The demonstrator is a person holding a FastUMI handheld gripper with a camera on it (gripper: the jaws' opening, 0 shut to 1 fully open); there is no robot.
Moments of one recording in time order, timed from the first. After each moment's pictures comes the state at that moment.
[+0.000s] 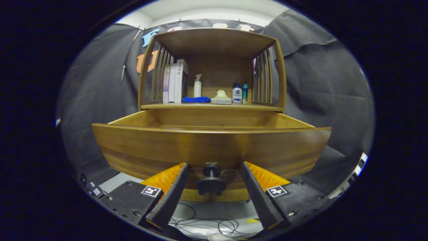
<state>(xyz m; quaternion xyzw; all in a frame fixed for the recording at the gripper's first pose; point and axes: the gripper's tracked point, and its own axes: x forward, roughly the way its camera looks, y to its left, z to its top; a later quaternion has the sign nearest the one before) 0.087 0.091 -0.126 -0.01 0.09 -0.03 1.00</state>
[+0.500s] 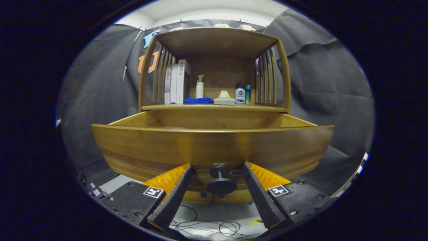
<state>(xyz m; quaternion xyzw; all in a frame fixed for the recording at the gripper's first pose) 0.099 0.095 -0.122 0.00 0.09 -0.02 1.00</state>
